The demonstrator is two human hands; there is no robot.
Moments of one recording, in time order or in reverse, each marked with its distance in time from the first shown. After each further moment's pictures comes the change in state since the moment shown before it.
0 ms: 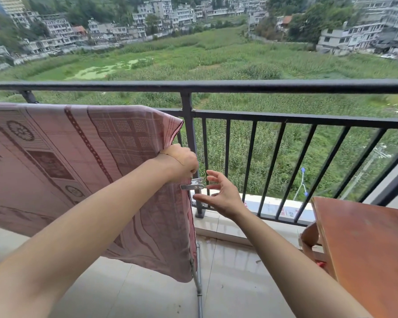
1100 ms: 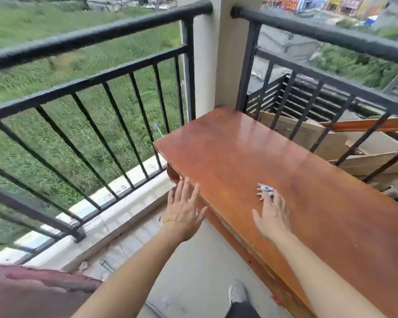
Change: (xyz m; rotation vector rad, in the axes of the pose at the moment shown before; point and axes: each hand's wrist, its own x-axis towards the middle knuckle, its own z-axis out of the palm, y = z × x) left_hand 0.026 0.411 0.052 -0.542 0.191 0.526; right_hand -0.430 0.156 -0.179 -0.791 0.760 1.151
